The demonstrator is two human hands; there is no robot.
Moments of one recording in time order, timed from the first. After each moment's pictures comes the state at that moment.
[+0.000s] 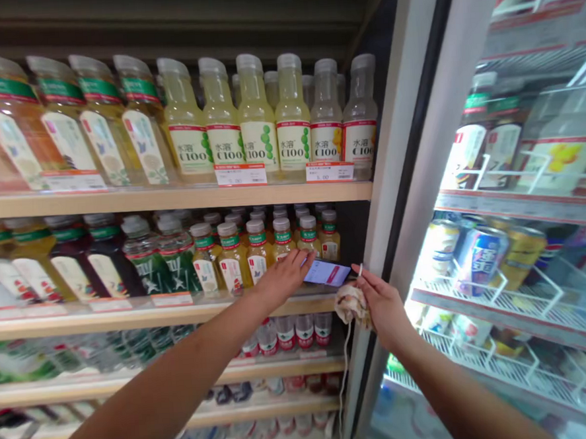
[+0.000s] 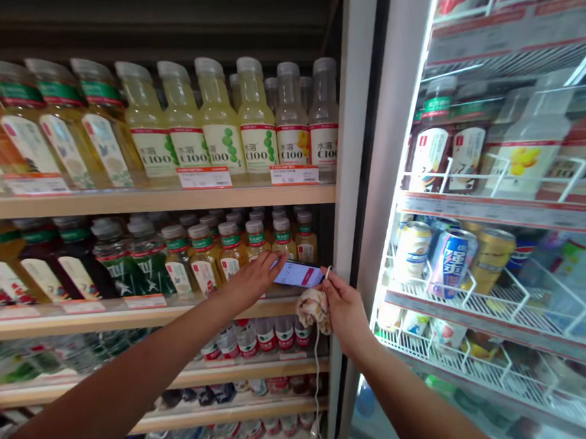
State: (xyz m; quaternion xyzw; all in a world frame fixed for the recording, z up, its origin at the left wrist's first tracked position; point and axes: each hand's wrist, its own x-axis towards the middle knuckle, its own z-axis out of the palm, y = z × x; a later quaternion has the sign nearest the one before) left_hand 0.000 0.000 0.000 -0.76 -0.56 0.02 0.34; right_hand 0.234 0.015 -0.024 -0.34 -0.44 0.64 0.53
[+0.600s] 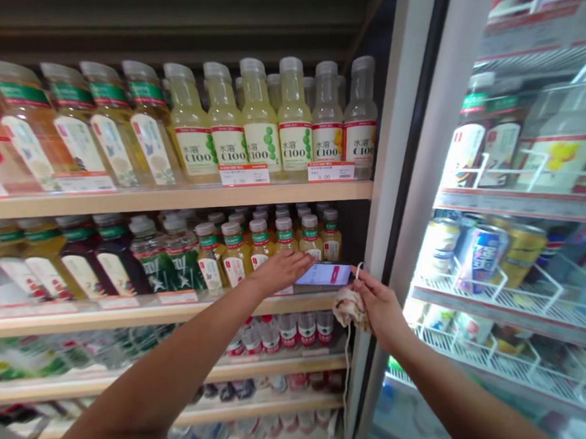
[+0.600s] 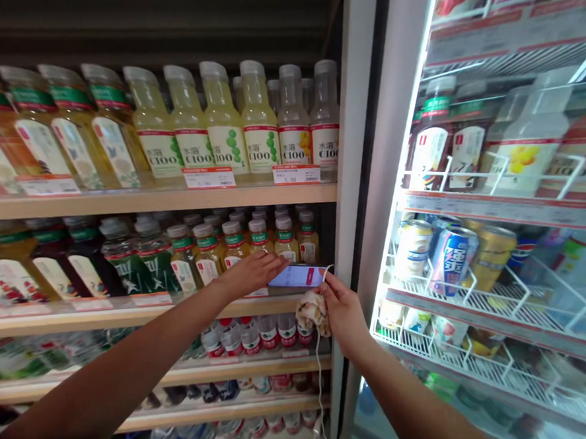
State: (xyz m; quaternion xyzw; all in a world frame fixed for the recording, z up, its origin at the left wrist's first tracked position) left_hand -0.032 0.009 0.007 -0.82 -0.39 0.07 0.42; right_hand 0.231 0.010 -0.032 -0.32 -0.45 0.65 0.52
